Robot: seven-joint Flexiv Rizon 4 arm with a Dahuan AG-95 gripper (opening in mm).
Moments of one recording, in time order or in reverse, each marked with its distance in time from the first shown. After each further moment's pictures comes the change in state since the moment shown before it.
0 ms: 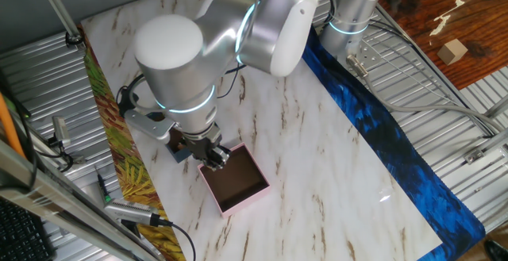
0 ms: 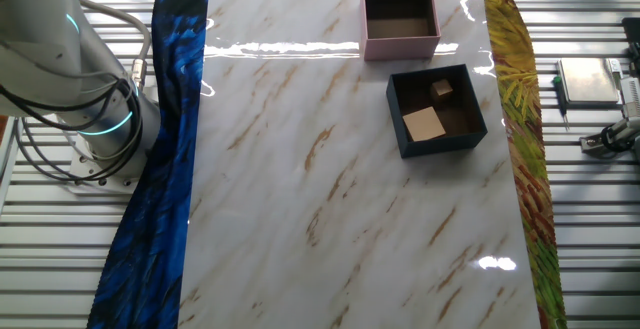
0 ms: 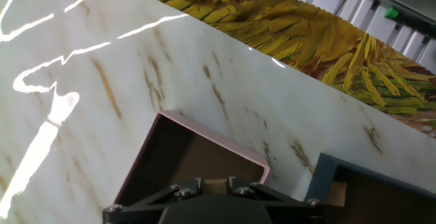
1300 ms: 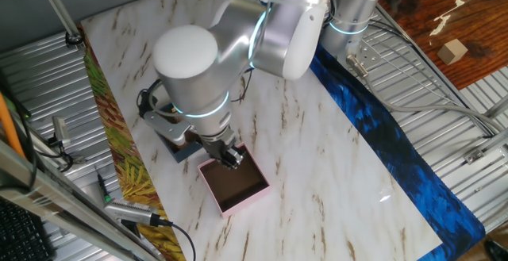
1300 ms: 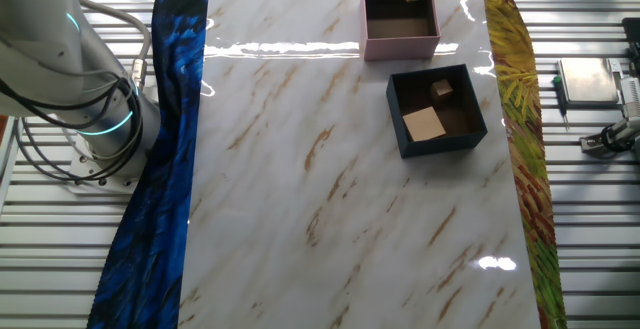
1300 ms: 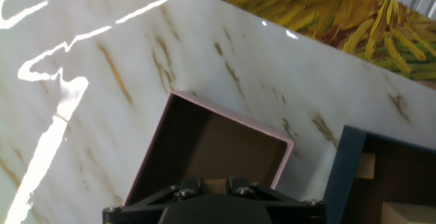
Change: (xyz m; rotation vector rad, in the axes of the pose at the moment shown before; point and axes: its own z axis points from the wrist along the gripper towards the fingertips) arm 0.033 0.019 0.037 -0.029 0.032 0.078
